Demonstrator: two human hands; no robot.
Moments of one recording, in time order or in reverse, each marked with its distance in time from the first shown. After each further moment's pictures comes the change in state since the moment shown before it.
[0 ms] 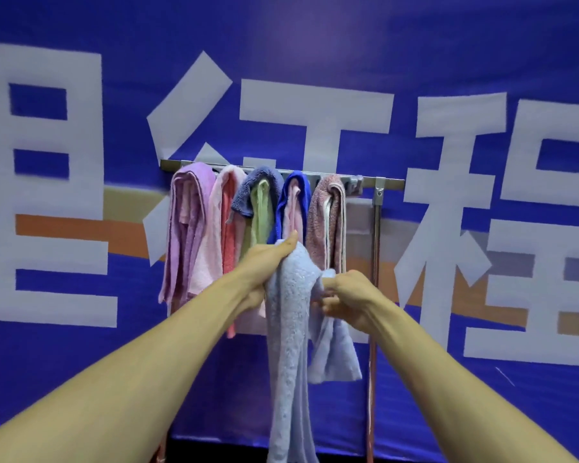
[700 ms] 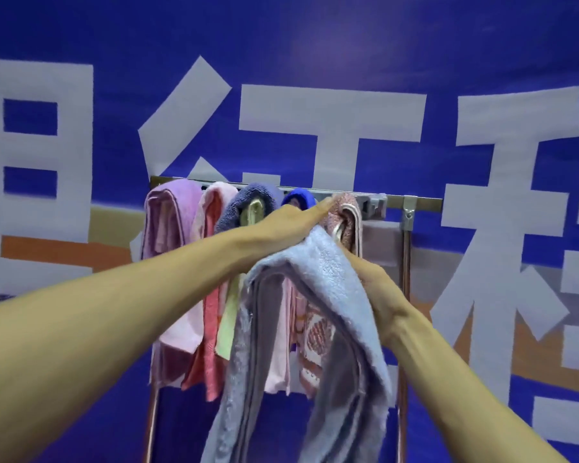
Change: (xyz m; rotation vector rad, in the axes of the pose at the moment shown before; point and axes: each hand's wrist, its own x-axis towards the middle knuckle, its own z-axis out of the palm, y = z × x) left_hand 0.117 0.077 0.048 0.891 0.110 0.284; right_hand 0.102 -0.043 -0.041 0.346 -0.528 -0.102
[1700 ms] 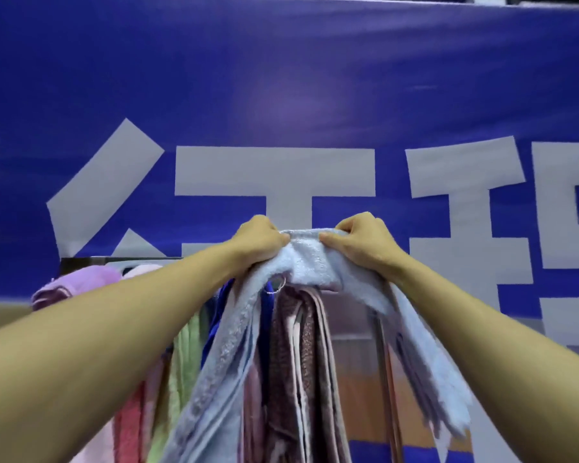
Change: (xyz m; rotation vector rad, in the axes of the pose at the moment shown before) left_hand 0.158 0.023 0.001 0.069 0.081 0.087; right_hand 0.100 -0.163 -0.086 -1.351 0.701 -0.431
